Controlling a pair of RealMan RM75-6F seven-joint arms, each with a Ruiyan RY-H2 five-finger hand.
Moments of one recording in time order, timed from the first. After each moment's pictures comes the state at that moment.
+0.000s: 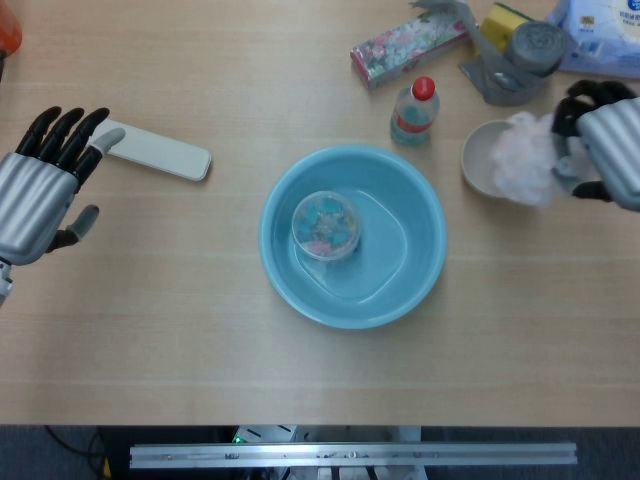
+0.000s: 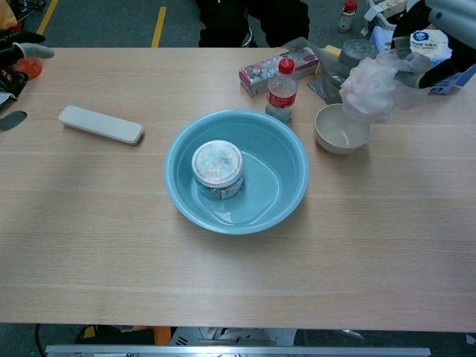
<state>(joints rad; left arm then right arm) -0.42 -1.04 -0.02 -1.65 1.59 1.20 0.06 0.64 -1.01 0.05 -1.96 -1.10 1.17 -0.39</state>
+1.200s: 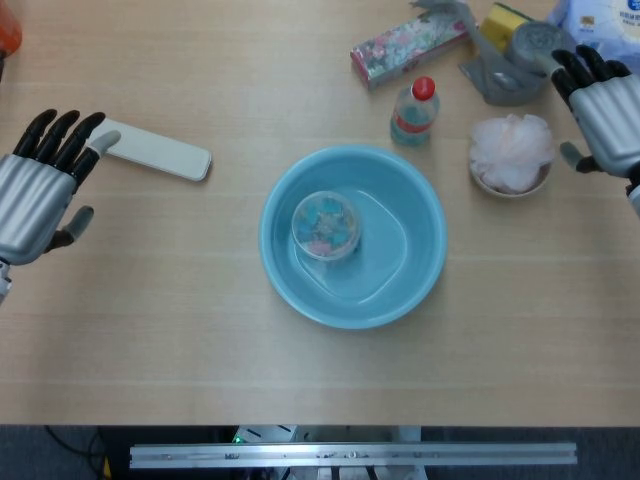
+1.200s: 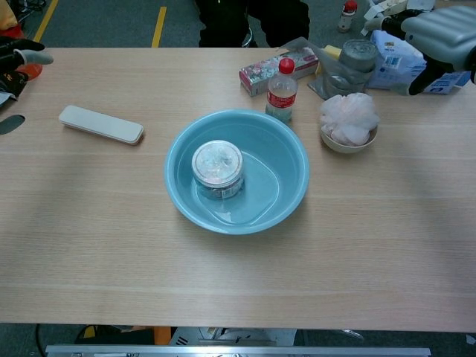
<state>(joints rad) -0.43 -1.05 -0.02 -1.64 1.57 1.19 0.10 0.73 -1.13 0.10 -1.76 -0.88 0.99 -0.56</state>
